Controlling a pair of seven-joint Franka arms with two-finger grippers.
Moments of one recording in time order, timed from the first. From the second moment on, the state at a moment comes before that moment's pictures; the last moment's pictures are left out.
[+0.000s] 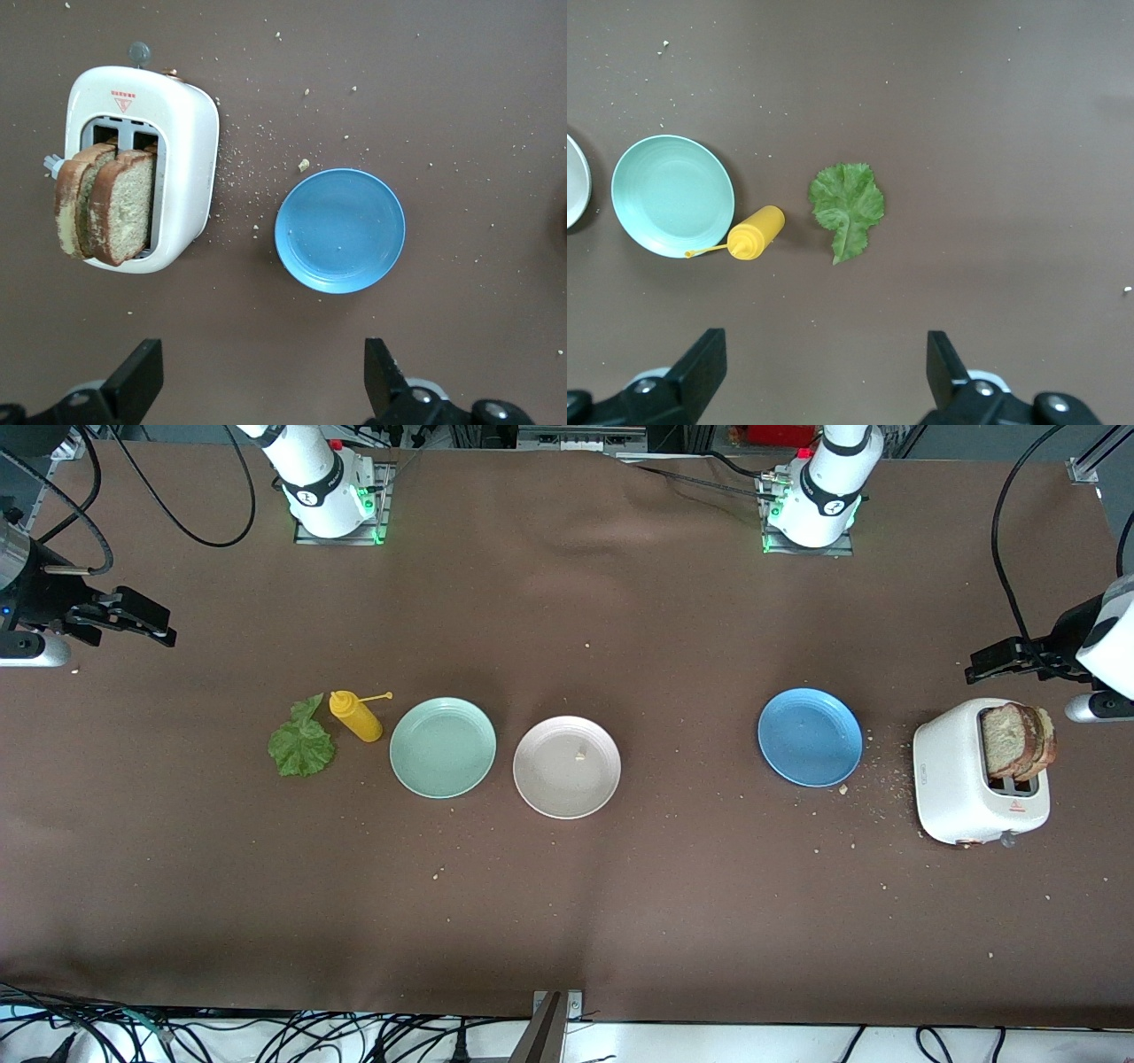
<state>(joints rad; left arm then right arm) 0.01 0.11 0.06 -1.58 -0.02 1.55 -0.01 -0.01 0.00 0.02 -1.64 0.01 1.58 0.02</state>
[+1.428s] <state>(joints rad) 0.04 0.11 0.06 -1.58 -0.02 1.55 -0.01 -0.01 0.00 0.02 -1.64 0.01 1.58 0.02</state>
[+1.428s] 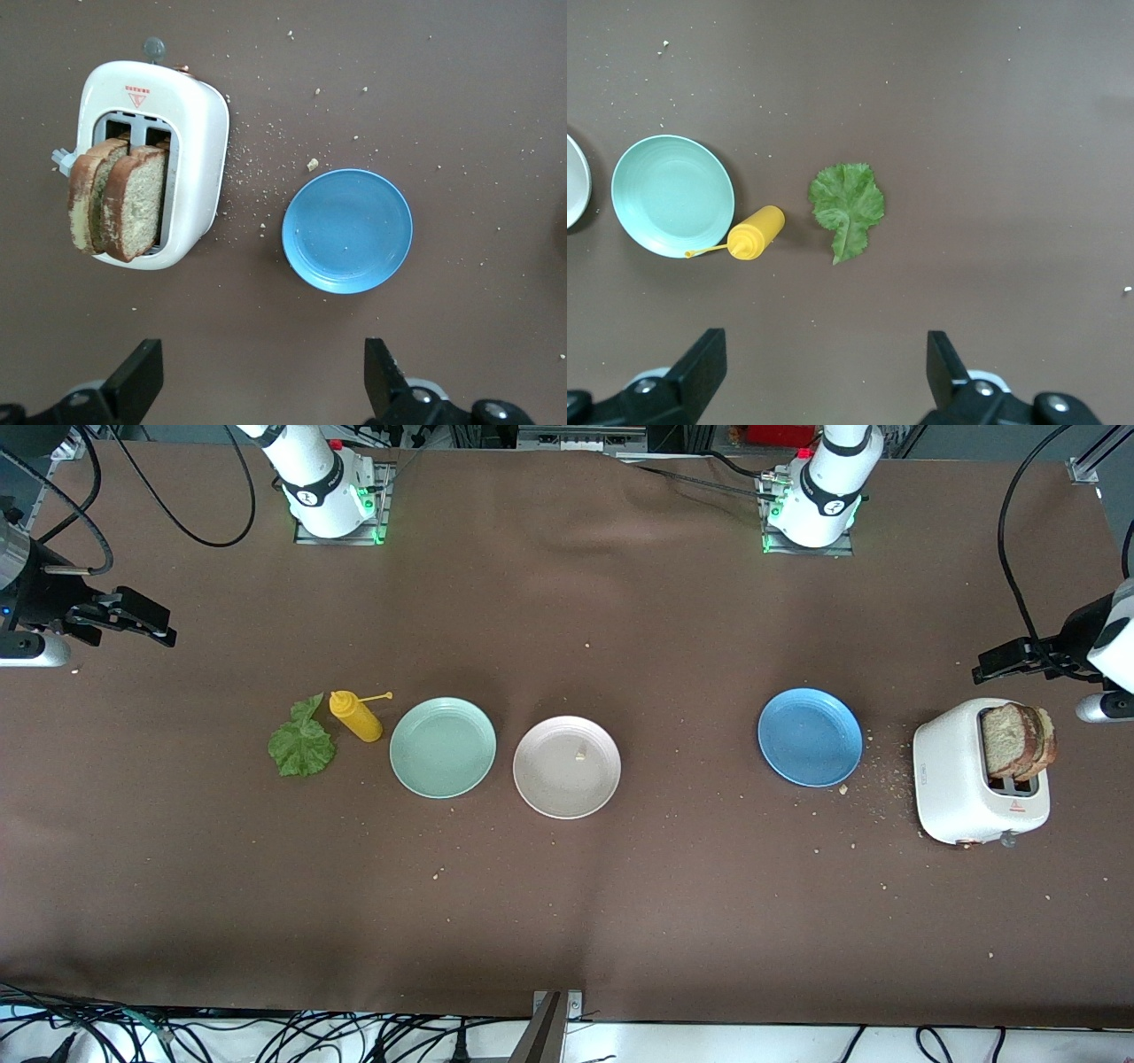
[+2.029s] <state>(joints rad) 0.14 0.20 0.06 -1.58 -0.02 1.55 0.03 -0.01 0.00 0.02 -1.64 0.01 1.58 0.02</state>
